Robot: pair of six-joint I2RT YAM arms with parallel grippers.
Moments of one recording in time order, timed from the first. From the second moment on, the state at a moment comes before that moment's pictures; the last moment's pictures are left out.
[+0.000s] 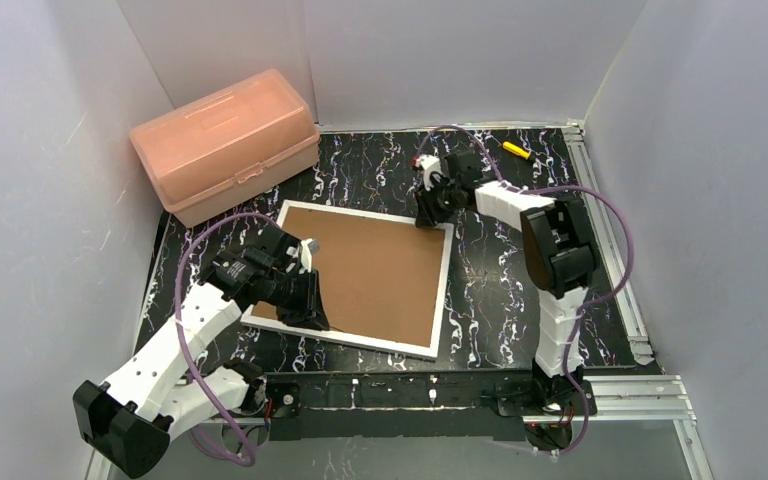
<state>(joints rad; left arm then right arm) -0.54 0.97 0.94 -1.13 0.36 -0.56 0.41 2.10 1.48 -0.27 -0.51 -0.24</state>
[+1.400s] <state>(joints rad) -0.54 0.84 0.76 -1.12 0.22 -0.71 0.35 1.72 1.09 -0.21 -0.21 0.14</state>
